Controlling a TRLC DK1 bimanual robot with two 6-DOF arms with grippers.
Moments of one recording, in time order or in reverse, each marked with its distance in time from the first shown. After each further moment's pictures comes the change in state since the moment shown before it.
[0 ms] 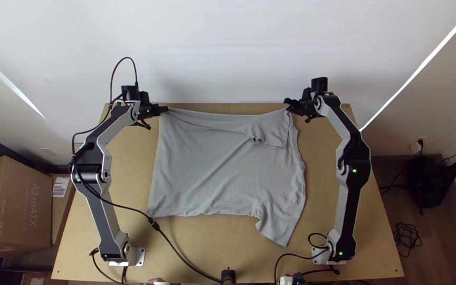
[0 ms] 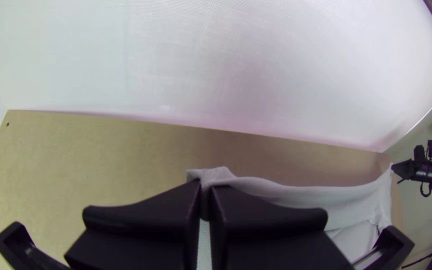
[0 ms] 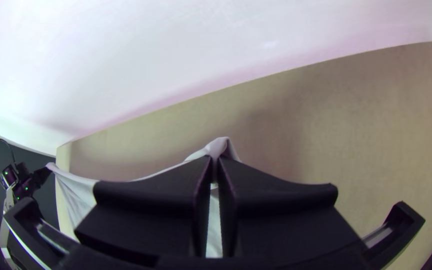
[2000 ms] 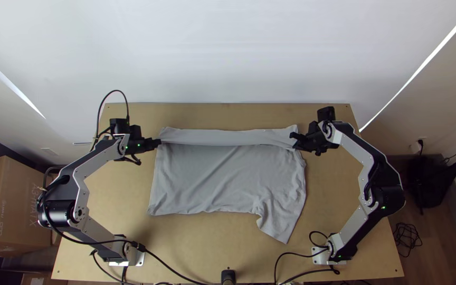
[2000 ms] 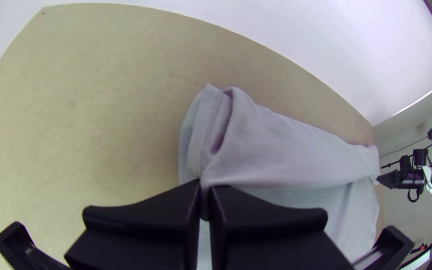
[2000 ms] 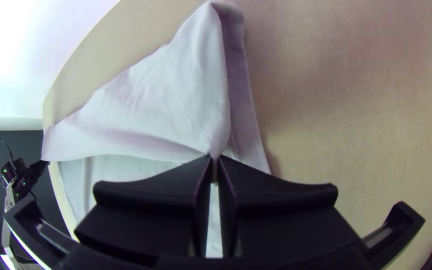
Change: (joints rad) left arm 0.055 -0.456 -0.700 0.053 0.112 -0.030; right arm -0.006 -0.487 -0.771 -0.021 0.004 -0.031
